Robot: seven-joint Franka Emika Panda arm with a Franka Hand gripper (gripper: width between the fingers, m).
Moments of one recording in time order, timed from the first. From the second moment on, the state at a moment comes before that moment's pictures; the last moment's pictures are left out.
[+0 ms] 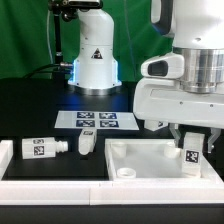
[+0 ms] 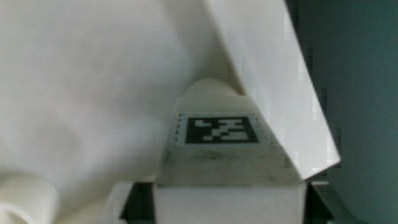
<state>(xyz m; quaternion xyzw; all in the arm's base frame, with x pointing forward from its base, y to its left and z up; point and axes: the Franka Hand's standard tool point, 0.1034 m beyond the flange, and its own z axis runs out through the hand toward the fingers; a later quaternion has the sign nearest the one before) 0.642 0.108 0.075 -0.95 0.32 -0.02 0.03</state>
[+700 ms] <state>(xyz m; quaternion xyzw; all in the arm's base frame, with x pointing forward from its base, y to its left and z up) 0.640 0.112 0.075 -0.73 0.68 0.00 0.05</state>
